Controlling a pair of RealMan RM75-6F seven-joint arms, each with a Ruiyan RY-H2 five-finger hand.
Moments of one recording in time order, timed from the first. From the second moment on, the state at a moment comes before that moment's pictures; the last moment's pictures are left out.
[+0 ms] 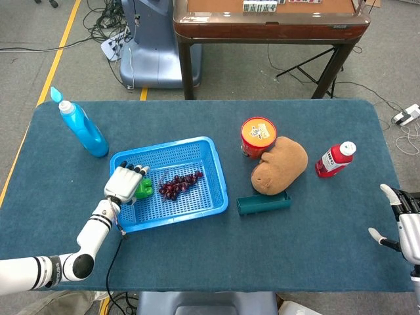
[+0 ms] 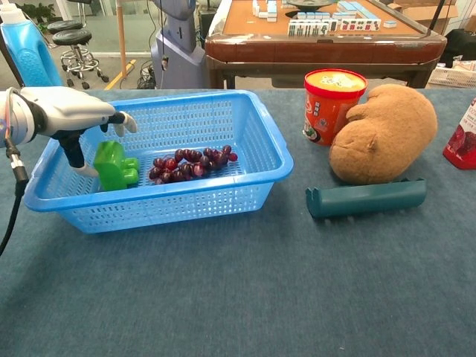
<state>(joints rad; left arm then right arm) -0.93 -1.36 -0.09 -1.63 0.63 0.96 0.88 0.02 -1.06 0.08 -1.60 -1.49 1.54 0.01</state>
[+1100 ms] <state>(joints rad) -0.95 -1.44 -0.04 -1.50 0.63 0.93 0.80 0.02 -1.06 0.08 -1.62 -1.48 1.54 0.00</state>
